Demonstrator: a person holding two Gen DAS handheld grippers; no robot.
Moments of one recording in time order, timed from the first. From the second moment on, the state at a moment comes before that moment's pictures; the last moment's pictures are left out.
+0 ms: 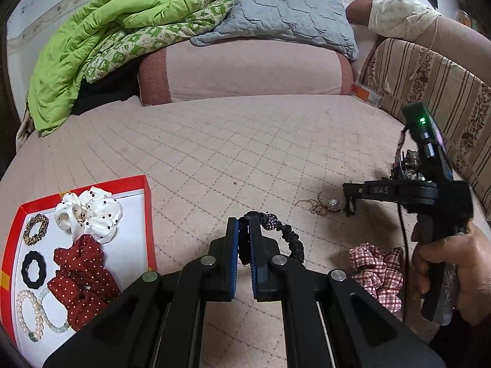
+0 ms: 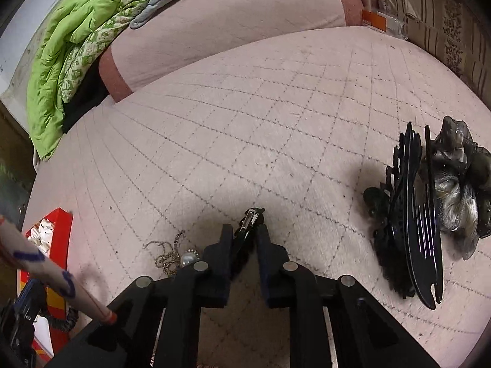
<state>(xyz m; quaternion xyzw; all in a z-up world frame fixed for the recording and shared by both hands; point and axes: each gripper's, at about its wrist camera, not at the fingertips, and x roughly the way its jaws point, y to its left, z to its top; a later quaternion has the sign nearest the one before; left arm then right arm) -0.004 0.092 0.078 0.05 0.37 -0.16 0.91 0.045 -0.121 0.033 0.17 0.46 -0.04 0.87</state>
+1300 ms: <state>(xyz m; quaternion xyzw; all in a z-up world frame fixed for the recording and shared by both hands) -0.044 0.128 0.113 0.04 0.33 -0.12 0.93 -0.028 -0.035 0.091 0.16 0.34 0.14 0.91</state>
